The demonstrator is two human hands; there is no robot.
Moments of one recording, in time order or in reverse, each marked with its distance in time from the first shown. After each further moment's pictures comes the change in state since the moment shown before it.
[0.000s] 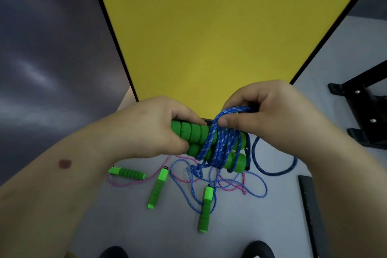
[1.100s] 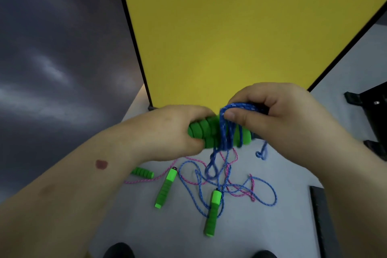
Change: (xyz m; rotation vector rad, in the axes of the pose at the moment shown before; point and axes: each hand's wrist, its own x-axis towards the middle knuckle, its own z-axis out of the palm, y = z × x) left_hand 0.000 -0.013 0.004 0.136 0.023 -0.024; right_hand 0.007 -0.017 0.017 -0.064 0.007 -0.166
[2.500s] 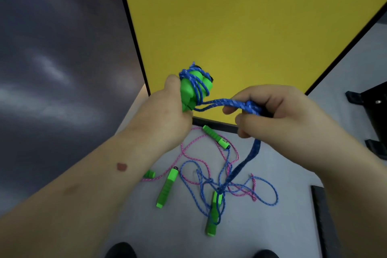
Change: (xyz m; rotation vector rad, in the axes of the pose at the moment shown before) left_hand 0.012 -0.003 0.010 -0.028 0.510 -0.211; right_hand -0.005 0.001 0.002 0.312 -0.056 0.090
